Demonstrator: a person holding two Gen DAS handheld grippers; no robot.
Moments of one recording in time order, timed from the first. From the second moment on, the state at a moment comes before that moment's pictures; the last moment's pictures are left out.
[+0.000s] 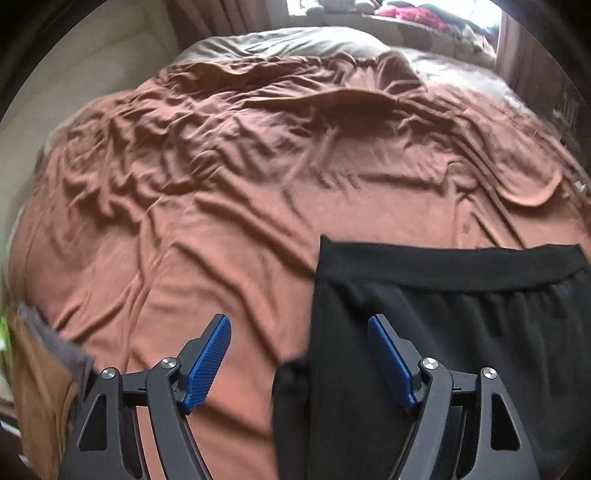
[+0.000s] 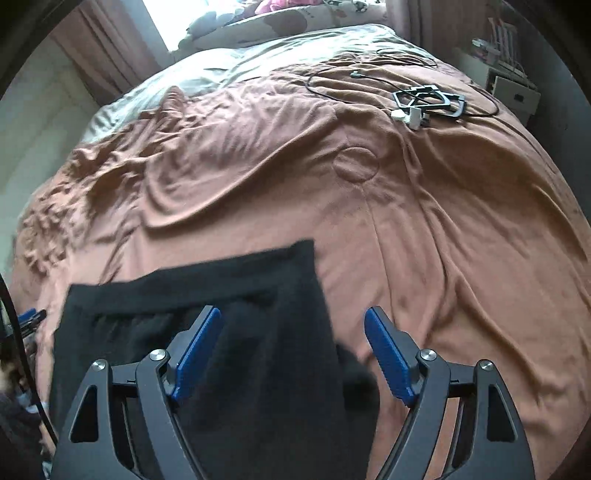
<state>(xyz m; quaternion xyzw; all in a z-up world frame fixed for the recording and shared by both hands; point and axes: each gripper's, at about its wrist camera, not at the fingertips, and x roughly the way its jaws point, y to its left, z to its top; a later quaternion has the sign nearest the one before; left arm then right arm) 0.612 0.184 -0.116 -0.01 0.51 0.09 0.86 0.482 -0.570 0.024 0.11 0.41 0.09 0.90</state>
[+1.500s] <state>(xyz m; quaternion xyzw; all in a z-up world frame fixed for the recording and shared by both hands) 0.315 0.176 -0.071 -0.19 0.42 0.04 0.89 0.137 -0.629 0.025 0.19 0.32 0.09 0.92</state>
